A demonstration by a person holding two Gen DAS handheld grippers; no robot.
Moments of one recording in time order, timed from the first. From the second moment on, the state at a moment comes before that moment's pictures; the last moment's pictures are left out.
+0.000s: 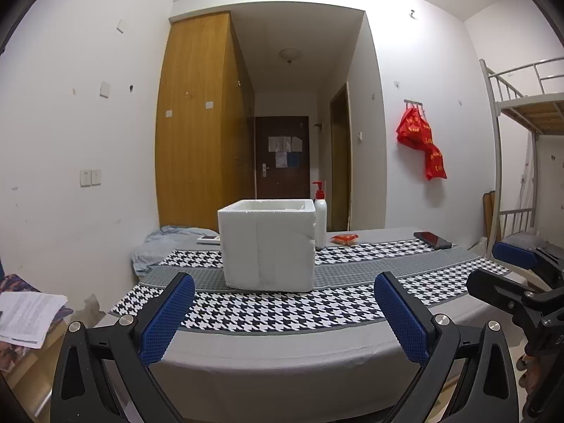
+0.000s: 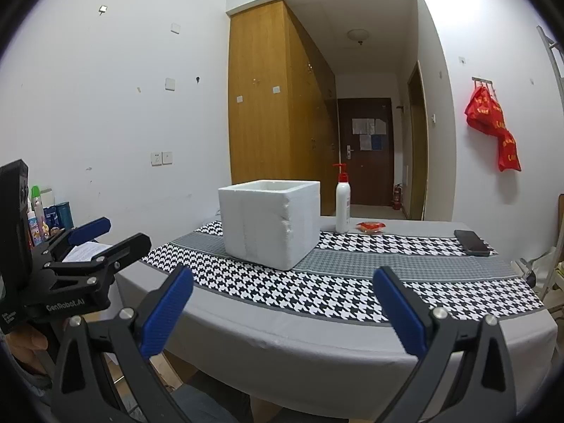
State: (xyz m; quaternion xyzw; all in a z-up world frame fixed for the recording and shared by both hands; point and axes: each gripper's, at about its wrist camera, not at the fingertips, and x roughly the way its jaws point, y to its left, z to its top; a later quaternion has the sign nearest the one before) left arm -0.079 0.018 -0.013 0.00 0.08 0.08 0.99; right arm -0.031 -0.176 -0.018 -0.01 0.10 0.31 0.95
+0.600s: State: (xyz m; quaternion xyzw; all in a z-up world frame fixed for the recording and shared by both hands) left arm -0.081 0.015 -0.011 0.01 0.08 0.07 0.99; right arm -0.030 -0.176 -0.017 -0.01 0.10 0.31 0.95
